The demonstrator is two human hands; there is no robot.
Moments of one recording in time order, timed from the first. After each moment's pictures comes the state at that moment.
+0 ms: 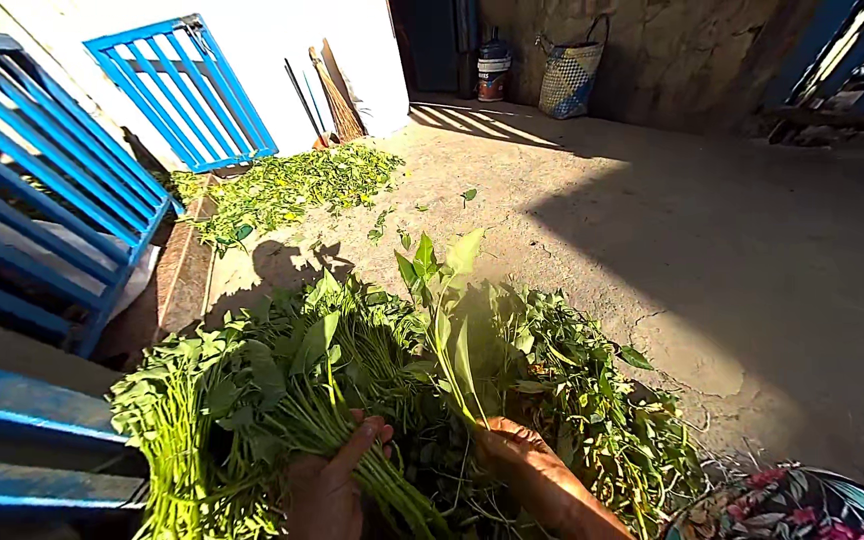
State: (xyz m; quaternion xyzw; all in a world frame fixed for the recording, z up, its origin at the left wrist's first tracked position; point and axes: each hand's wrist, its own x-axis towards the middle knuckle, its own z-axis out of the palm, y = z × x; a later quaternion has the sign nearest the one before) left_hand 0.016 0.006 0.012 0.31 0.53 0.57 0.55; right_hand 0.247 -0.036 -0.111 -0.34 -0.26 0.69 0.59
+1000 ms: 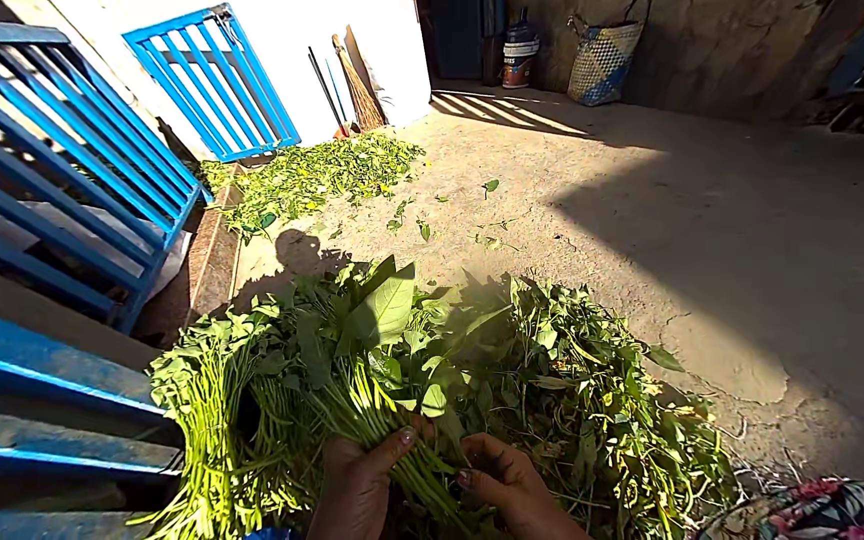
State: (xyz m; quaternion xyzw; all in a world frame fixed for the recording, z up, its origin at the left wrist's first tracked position) left_hand 0.003 -0.001 0.000 0.39 0.40 0.56 0.62; right_hand 0.196 -0.054 -0.081 -0.33 -0.40 0.65 0.55
